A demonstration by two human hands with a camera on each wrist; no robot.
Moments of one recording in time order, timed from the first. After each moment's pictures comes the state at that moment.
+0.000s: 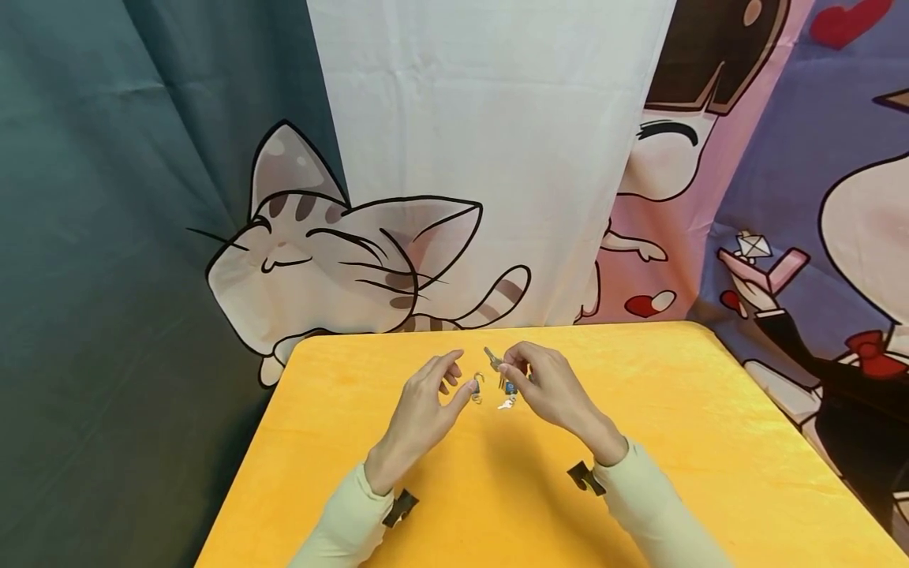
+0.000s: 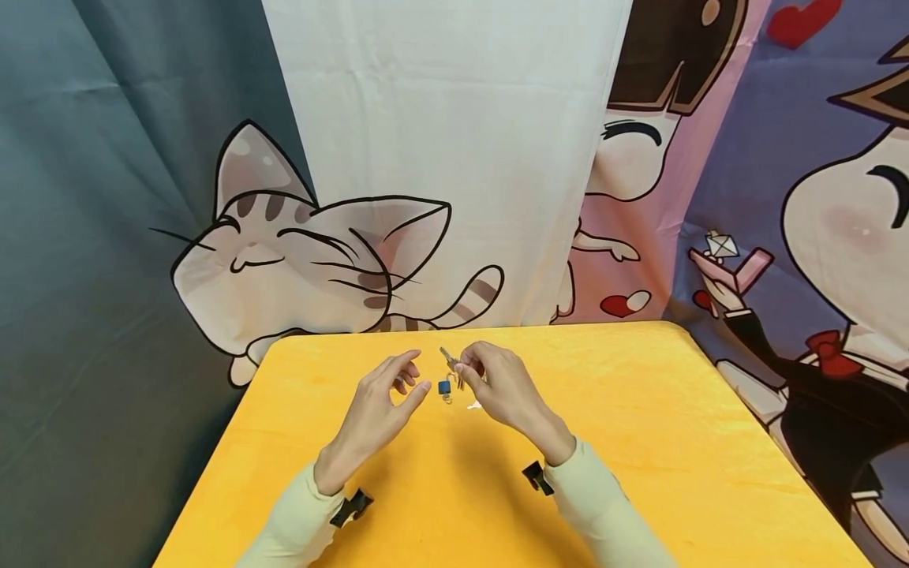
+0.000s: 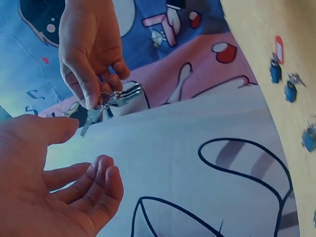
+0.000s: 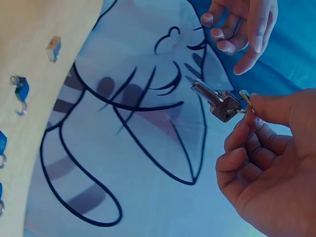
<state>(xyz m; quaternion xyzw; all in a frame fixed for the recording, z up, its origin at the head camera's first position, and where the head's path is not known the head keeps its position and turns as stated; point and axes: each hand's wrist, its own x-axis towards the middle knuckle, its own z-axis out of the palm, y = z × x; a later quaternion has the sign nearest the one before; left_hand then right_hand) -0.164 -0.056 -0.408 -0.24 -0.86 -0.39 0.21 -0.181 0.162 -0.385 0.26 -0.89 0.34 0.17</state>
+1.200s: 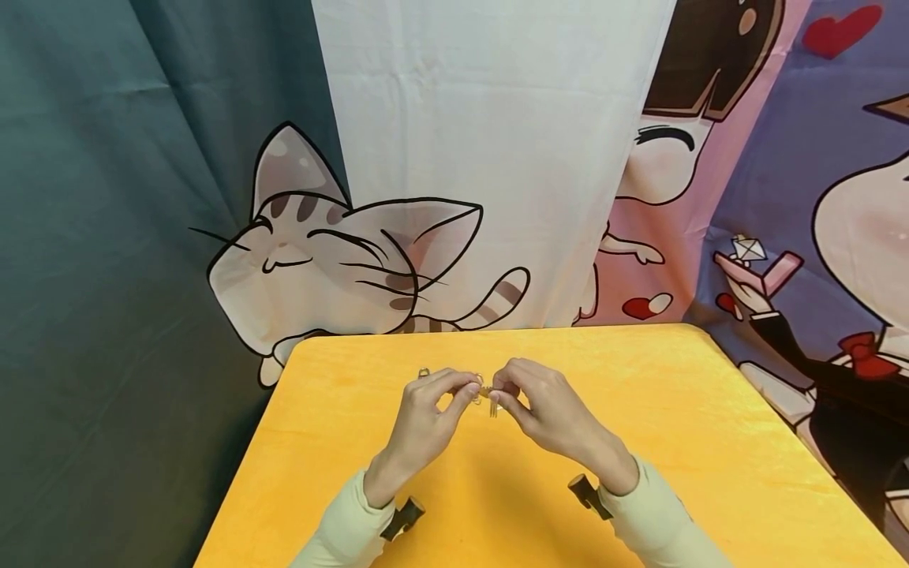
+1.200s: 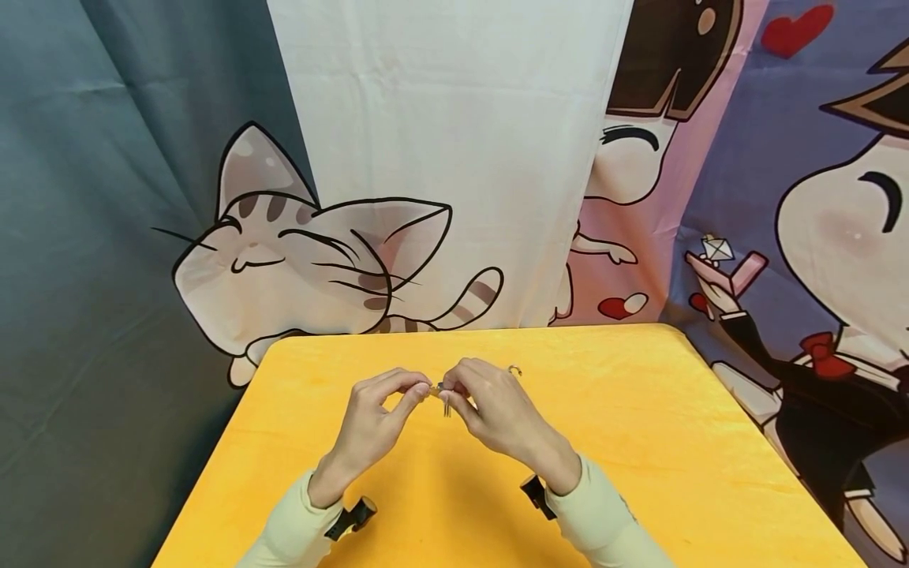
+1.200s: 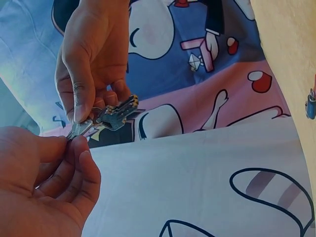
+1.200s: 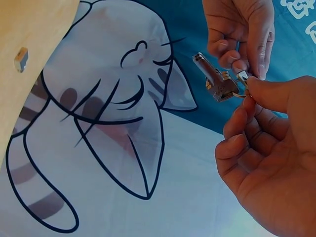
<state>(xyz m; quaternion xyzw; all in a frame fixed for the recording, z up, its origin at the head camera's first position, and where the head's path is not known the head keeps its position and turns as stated) -0.144 -0.054 -0.390 -0.36 -0.76 -0.46 0.28 -0.145 0.151 -0.367 0.40 -0.83 0.28 0.25</state>
